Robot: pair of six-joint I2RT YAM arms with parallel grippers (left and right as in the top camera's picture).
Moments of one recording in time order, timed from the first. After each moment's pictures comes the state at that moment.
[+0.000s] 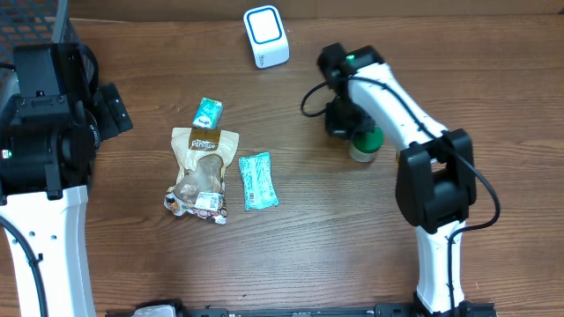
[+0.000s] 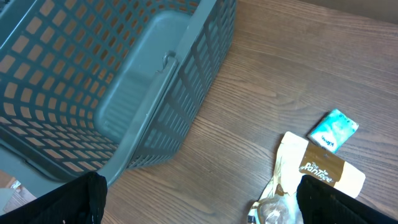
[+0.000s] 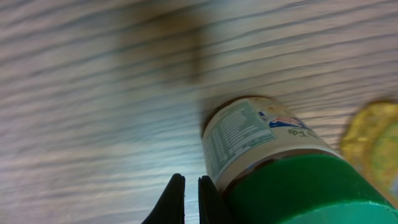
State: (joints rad) left arm 0.08 1.37 1.78 -1.31 -0.41 -0.24; right arm 0.35 2.25 1.92 -1.33 0.10 0.48
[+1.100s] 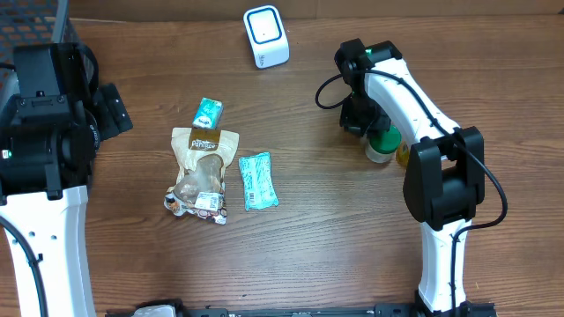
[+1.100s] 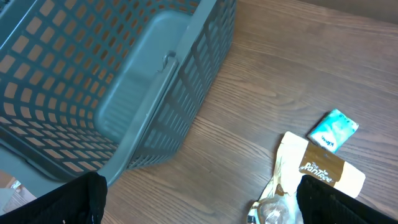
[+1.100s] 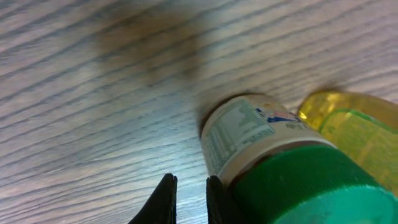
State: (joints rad) left arm 0.08 1.37 1.78 -1.31 -0.41 -0.24; right arm 0.29 2.25 1.92 -1.37 0.16 0.56
